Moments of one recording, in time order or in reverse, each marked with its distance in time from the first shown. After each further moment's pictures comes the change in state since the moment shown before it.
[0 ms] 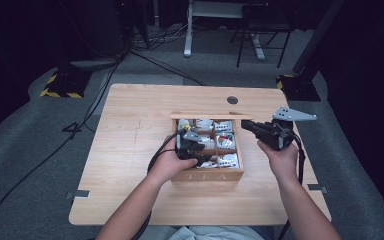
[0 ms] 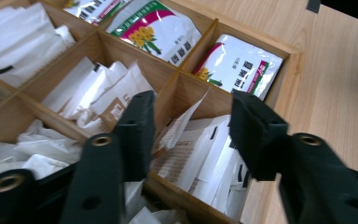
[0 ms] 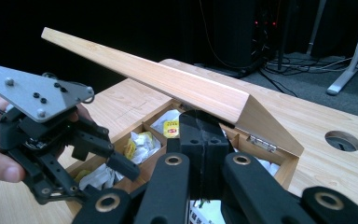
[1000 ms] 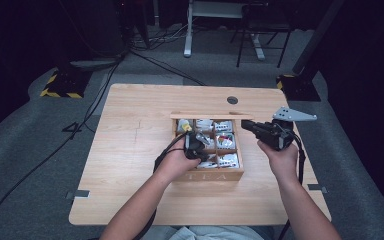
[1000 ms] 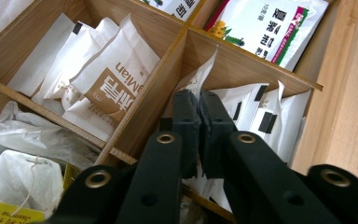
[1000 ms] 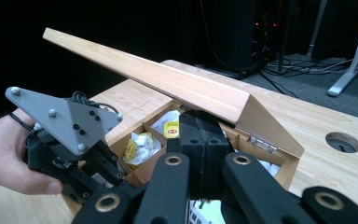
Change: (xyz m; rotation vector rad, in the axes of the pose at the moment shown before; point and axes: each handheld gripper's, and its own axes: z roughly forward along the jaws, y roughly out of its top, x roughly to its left) left arm 0.002 0.005 0.022 0.191 0.029 0.047; right arm 0.000 -0.001 0.000 -0.007 0.001 -0.003
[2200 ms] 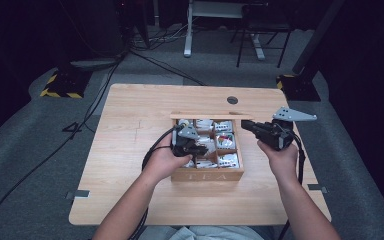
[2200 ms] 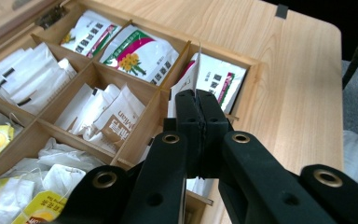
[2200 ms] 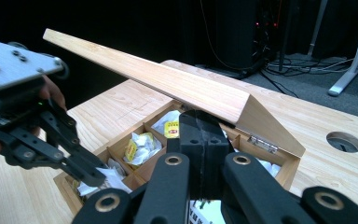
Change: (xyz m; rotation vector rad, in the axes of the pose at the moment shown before) left arm -0.010 -0.002 -0.062 -0.221 -0.049 0.039; right arm 0.000 0.000 0.000 0.000 0.003 0.006
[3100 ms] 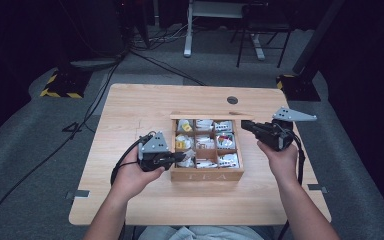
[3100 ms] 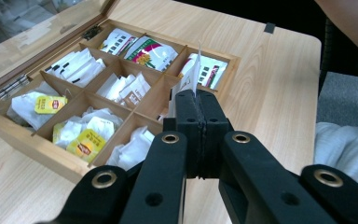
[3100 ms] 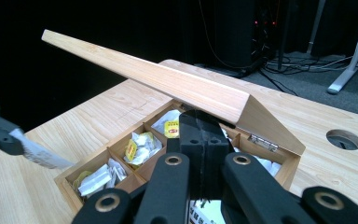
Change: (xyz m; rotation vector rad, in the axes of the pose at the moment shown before) left arm -0.024 -0.042 -0.080 -0.118 0.073 0.025; right arm 0.001 0.000 0.000 0.004 -0.005 0.008
